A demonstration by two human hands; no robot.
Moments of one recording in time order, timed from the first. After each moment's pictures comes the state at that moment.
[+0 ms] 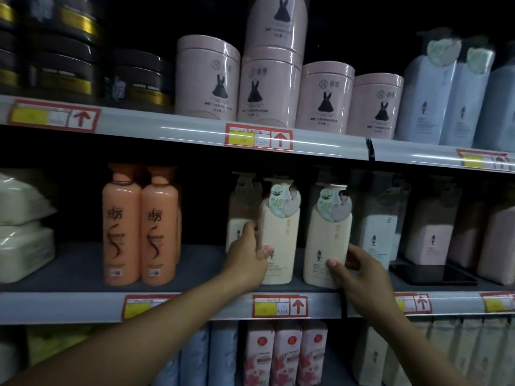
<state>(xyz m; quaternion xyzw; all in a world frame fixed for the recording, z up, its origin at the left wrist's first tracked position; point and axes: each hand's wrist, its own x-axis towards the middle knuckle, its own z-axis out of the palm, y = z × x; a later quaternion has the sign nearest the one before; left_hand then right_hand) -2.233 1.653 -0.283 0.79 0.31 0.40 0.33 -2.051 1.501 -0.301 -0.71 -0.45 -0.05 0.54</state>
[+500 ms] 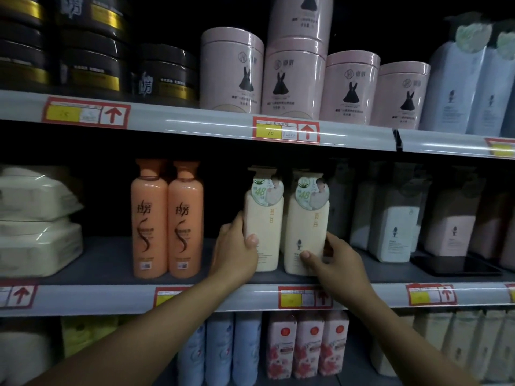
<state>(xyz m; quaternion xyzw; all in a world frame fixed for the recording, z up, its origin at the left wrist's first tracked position) -2.290 1.680 -0.291 0.77 0.35 0.45 0.27 -2.110 1.551 -0.302 -0.71 -0.50 -0.04 0.49</state>
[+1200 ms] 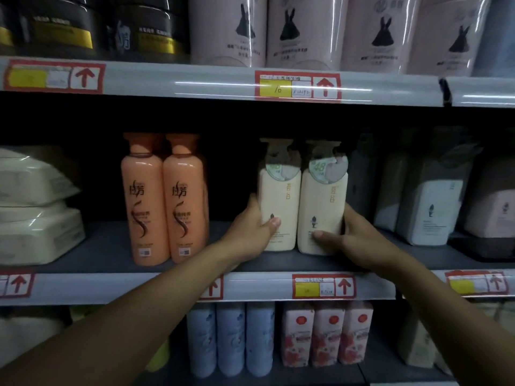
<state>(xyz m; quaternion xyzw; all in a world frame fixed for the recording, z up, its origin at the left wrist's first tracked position) -2.273 1.711 -0.289 0.80 0.29 0.36 0.37 -2.077 1.581 -0.285 -0.65 -0.57 0.15 0.48</state>
